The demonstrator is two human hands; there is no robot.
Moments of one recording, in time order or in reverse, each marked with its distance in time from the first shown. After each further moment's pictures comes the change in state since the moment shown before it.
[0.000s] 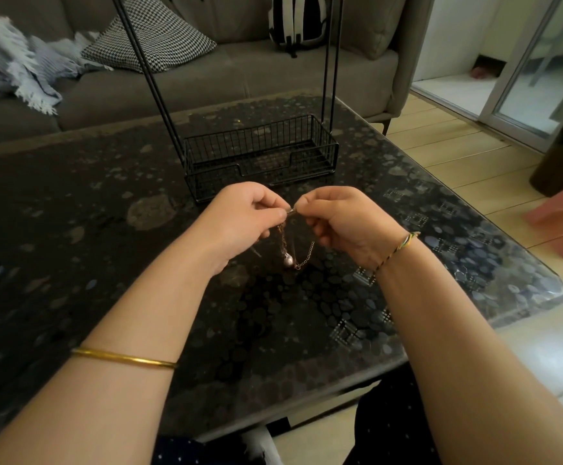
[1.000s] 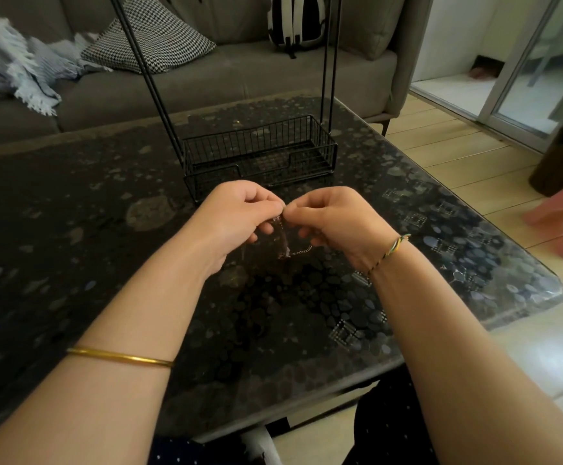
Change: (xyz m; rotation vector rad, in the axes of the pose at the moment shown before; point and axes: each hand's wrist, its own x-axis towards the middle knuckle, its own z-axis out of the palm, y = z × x) left_hand -0.001 0.003 -0.002 -0.112 0.036 -0.084; right_hand -0.009 -0.004 0.005 -0.116 0.007 -0.093
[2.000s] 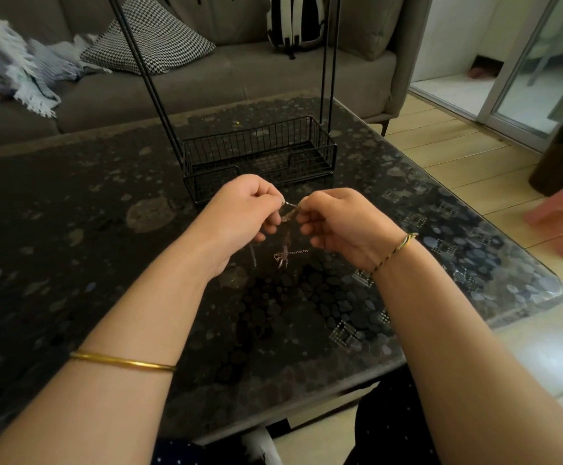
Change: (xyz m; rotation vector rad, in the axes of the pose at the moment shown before) left_hand -0.002 0.008 0.004 0.002 -0.003 0.039; right_hand 0.006 0.001 -0.001 0.235 0.022 0.130
